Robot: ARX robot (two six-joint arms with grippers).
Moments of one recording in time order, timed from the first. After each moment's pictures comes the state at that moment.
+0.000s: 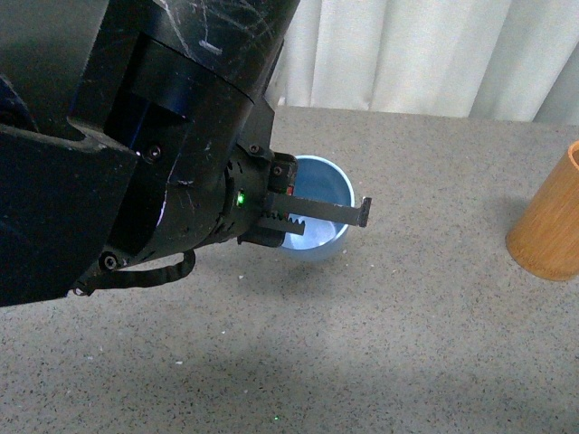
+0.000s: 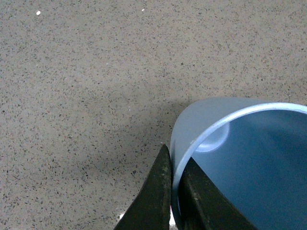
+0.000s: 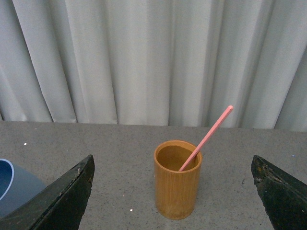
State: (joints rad) left arm -0.62 1.84 0.80 0.33 -0.27 -0.21; right arm 0.00 0.00 0.00 0.00 0.00 0.00
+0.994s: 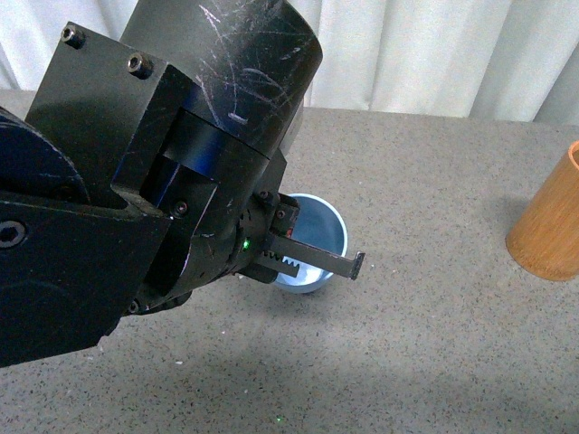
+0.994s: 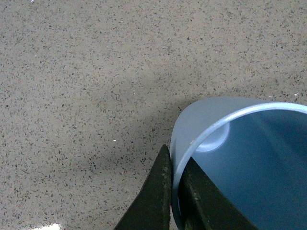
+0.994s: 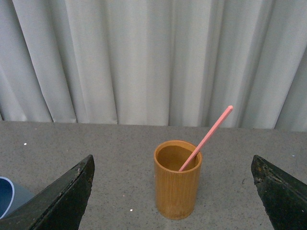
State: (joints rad) left arm -0.64 1.88 0.79 0.31 -0.30 -0.13; right arm 0.00 0.00 0.00 0.00 0.00 0.00
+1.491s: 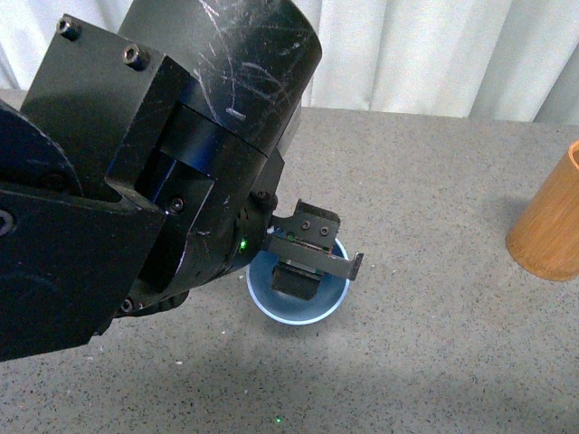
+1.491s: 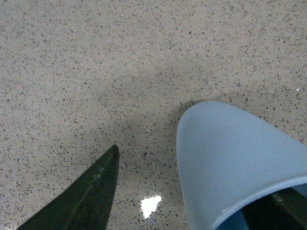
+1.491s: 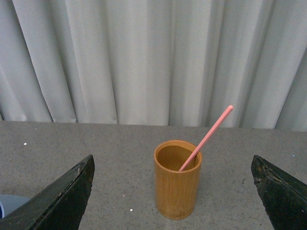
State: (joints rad) left arm -0.64 1.86 0.80 0.28 -0.30 -0.14; right arm 0.00 0.00 0.00 0.00 0.00 0.00
